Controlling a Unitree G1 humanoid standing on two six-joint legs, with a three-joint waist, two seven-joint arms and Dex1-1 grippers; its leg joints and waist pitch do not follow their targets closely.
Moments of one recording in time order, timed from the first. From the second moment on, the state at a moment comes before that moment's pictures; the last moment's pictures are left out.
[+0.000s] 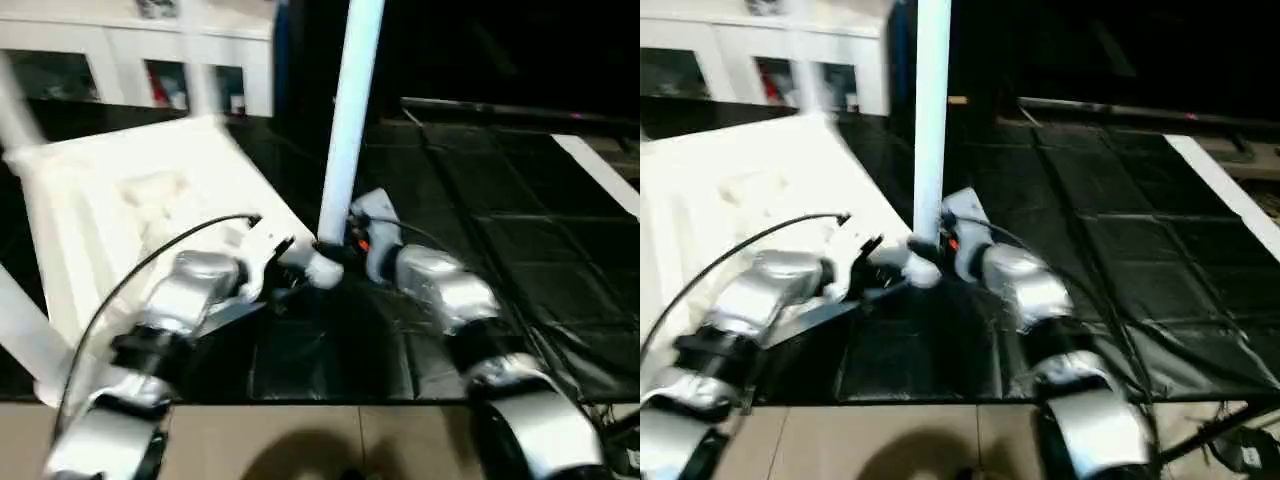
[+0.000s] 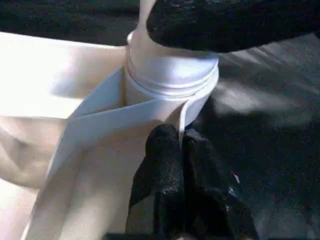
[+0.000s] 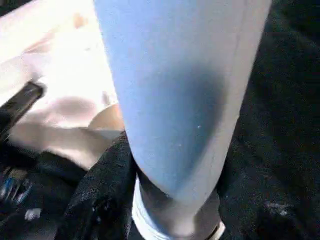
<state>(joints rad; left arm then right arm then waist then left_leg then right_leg) -0.64 0.24 -0.17 0.53 0.02 0.52 -0.80 -0.76 0.01 0.02 0.81 0.07 0.26 0.56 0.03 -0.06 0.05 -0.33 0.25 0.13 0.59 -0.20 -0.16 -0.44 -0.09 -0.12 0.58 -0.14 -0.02</state>
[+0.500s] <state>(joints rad) -0.64 0.23 -0.18 0.50 0.01 0.53 -0.82 -0.70 -0.03 0.02 0.73 0.09 0.29 0.64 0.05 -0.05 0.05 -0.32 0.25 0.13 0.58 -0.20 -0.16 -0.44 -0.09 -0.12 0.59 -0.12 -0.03</state>
